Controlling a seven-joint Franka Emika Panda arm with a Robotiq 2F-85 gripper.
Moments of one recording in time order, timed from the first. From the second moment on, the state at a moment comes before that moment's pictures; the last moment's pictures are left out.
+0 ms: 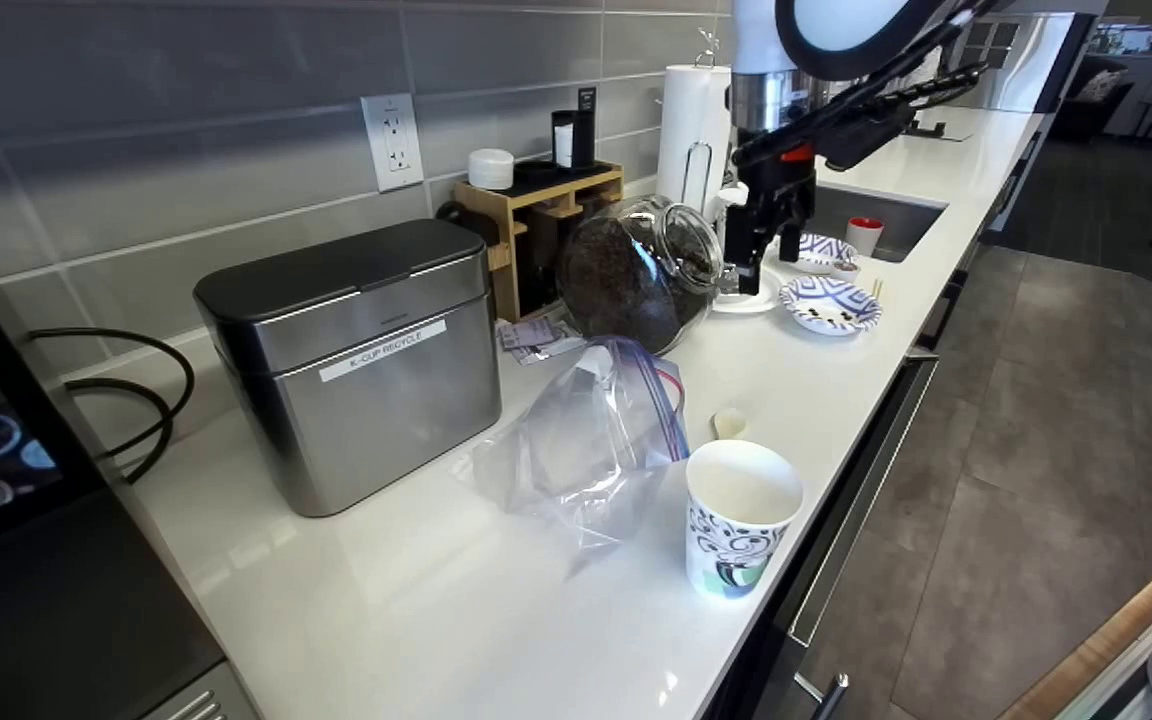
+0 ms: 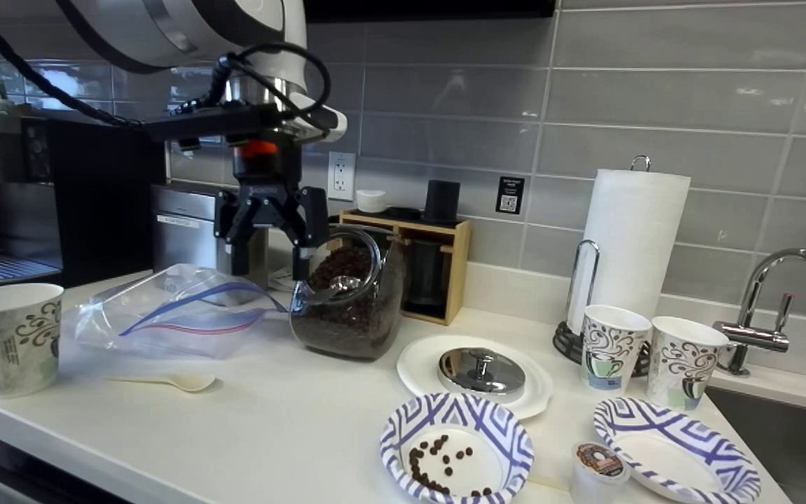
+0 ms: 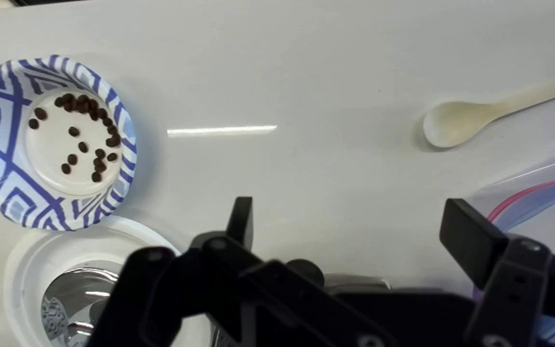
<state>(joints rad) 0.10 -0.05 0.21 -2.23 -0.16 2.09 0.06</state>
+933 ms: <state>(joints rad) 0.10 -0.01 0.14 -2.31 -0.09 2.32 0.06</state>
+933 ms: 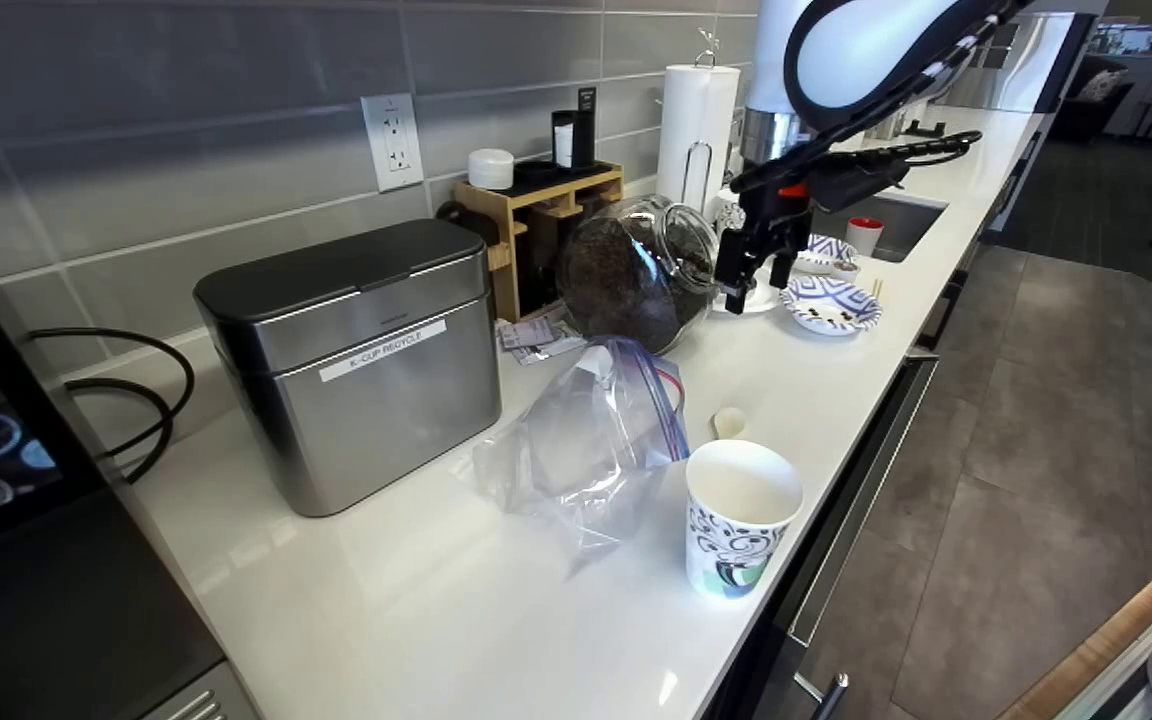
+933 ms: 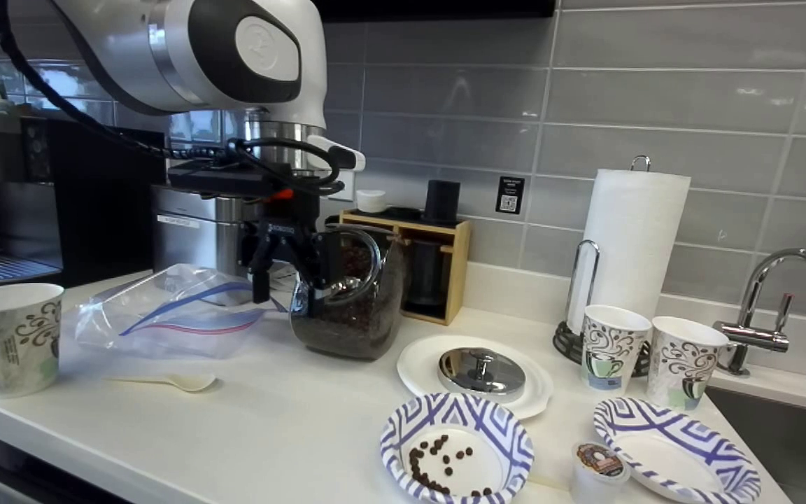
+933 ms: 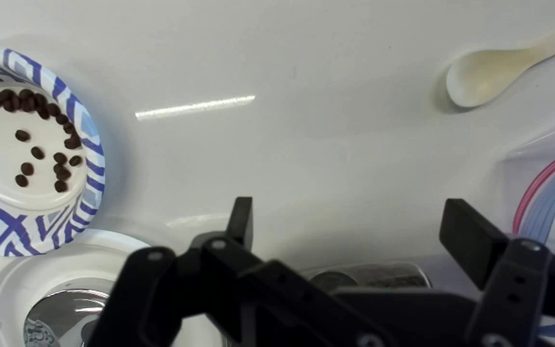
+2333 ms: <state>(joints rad) 0.10 0.02 0.10 -2.30 -0.09 2.41 -0.05</state>
